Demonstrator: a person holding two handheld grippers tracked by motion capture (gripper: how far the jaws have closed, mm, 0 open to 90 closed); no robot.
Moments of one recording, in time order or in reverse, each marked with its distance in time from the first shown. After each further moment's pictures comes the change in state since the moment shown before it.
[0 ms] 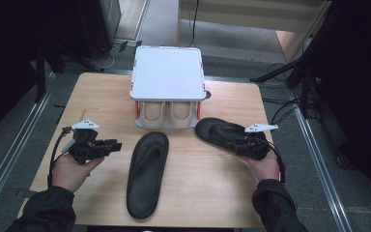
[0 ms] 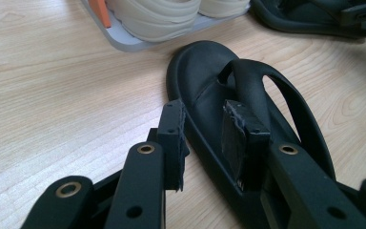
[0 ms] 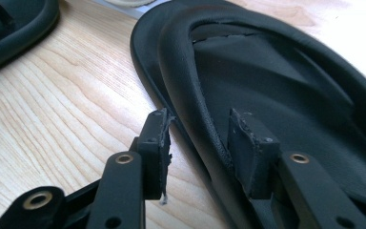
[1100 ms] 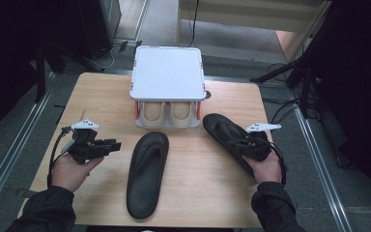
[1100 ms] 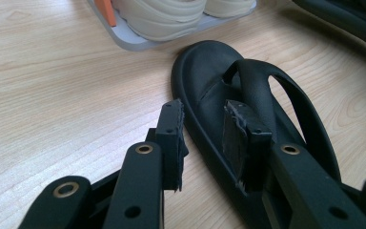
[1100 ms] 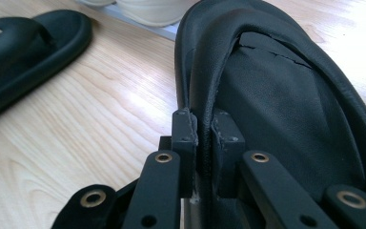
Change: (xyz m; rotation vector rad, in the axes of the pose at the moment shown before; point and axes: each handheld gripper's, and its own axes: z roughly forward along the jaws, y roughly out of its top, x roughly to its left) left arm 0.003 -0.001 0.000 0.000 0.012 -0.008; right arm 0.029 0.014 -0.027 -0.020 0.011 0.020
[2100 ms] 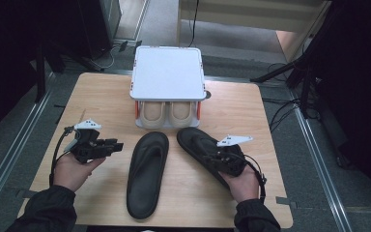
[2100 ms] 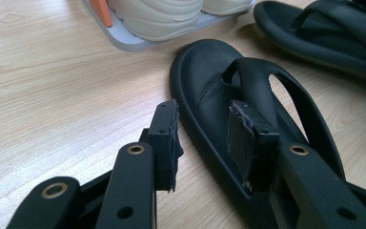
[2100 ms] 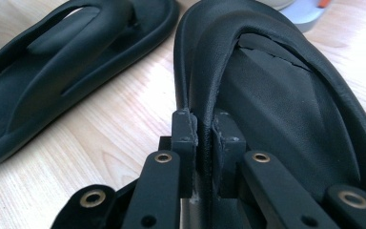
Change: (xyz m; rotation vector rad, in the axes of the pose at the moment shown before) left arm -0.002 0.001 0.005 0.004 -0.001 0.019; right arm 0.085 -0.004 0.024 0.069 0.069 -0.059
